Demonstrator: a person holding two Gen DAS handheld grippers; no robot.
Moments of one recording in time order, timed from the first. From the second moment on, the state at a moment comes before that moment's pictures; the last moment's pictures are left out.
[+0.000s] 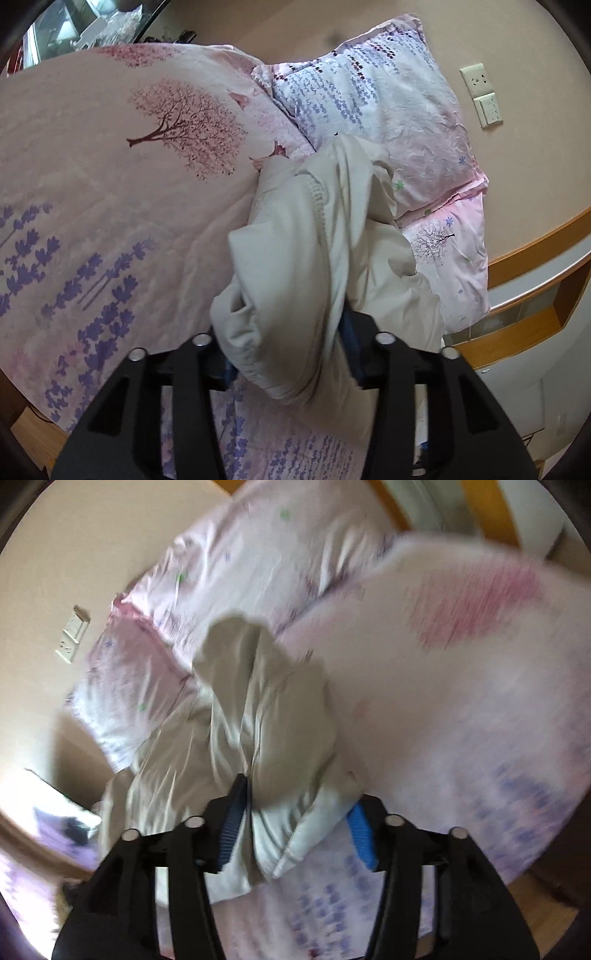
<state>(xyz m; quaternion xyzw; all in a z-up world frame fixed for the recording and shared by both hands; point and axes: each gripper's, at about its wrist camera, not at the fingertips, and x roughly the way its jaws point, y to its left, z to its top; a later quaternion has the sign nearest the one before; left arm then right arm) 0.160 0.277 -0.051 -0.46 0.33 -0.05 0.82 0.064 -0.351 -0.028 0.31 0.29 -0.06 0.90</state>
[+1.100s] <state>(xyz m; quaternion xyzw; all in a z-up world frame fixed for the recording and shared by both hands) 0.169 0.266 -0.050 -0.46 0.31 -0.06 0.83 0.264 -0.074 -0.025 -0.02 0.56 0.20 0.81</state>
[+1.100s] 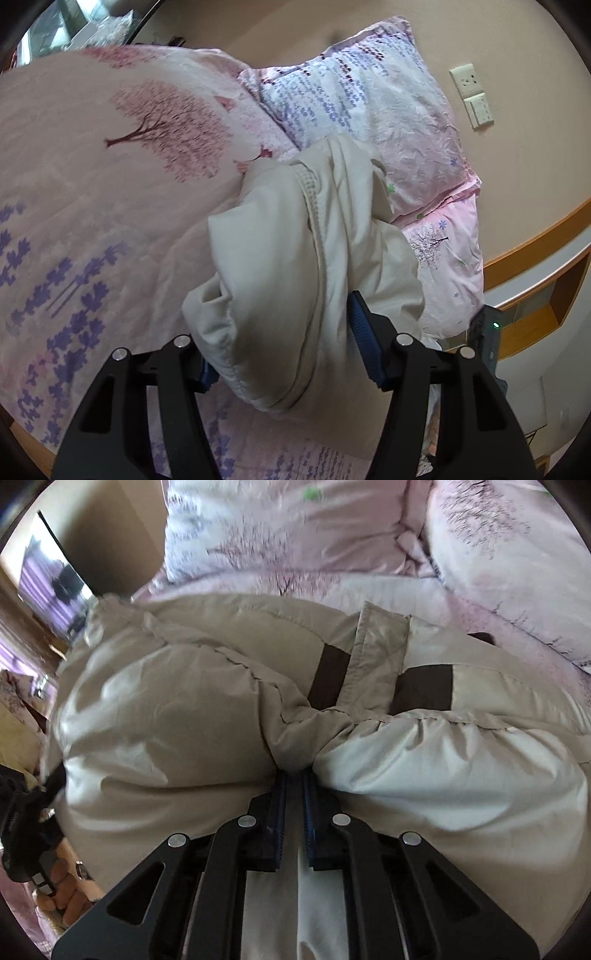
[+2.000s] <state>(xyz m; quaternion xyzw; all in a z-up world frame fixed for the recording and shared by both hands) 0.174 0.255 -0.023 -0.42 0.29 -0.06 0.86 0.233 -0.088 0.007 -0.02 0.50 0.22 0.84</state>
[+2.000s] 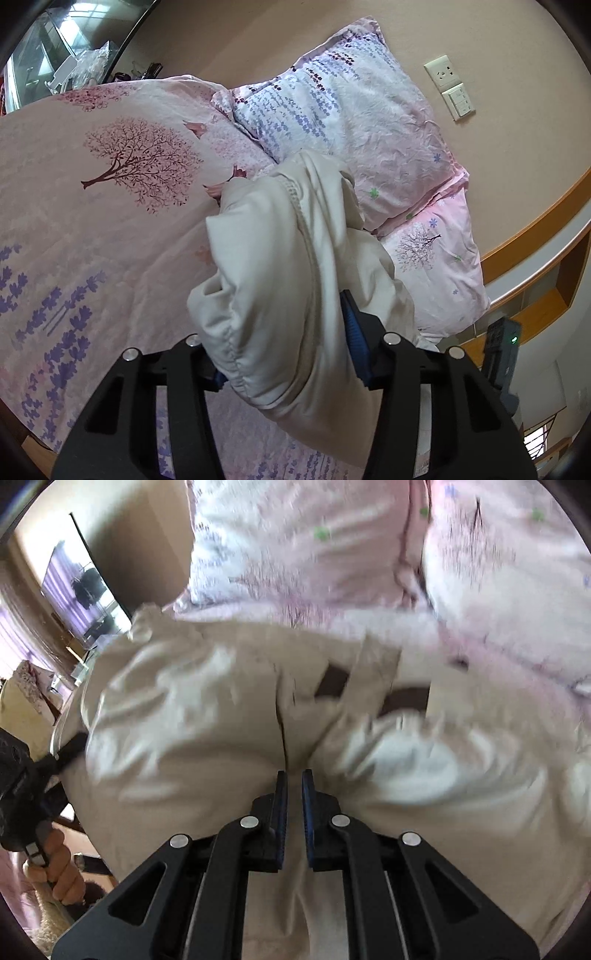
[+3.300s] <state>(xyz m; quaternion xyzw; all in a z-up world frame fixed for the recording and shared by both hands) 0.161 0.155 0.085 -0.24 0.18 -0.16 0.94 0.239 -0.140 -0.024 0.06 0.56 0.22 0.80</state>
